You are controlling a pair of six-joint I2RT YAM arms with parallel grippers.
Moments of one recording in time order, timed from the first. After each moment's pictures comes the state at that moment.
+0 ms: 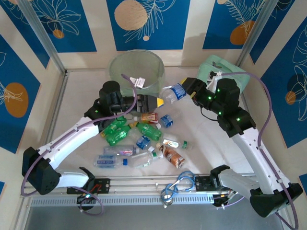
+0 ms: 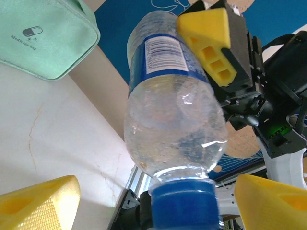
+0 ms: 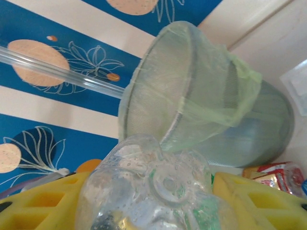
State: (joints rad) left arm -0.66 1.29 1.10 0.09 0.77 -0.84; right arm 0.38 0.99 1.18 -0.43 -0.26 1.04
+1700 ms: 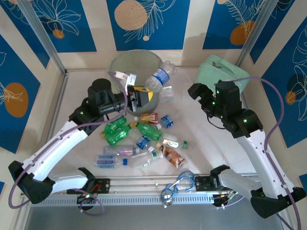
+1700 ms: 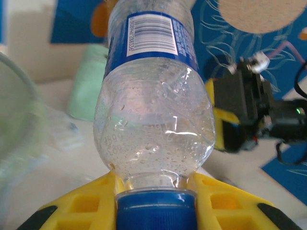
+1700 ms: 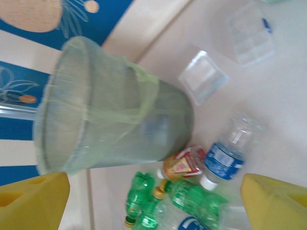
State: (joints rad) left arm -0.68 1.17 1.27 -0.26 0.35 -0.39; right arm 0.38 0.98 1.27 -0.86 0.00 1.03
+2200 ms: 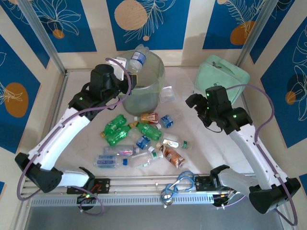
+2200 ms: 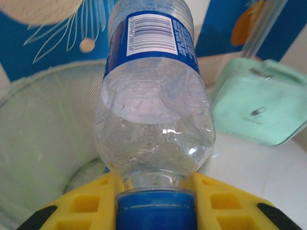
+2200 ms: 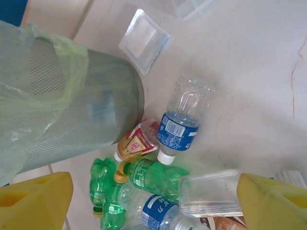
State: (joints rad) left arm -0.59 1.34 1.49 -0.52 -0.09 -0.19; right arm 0.40 1.04 1.18 -0.94 -0.01 1.11
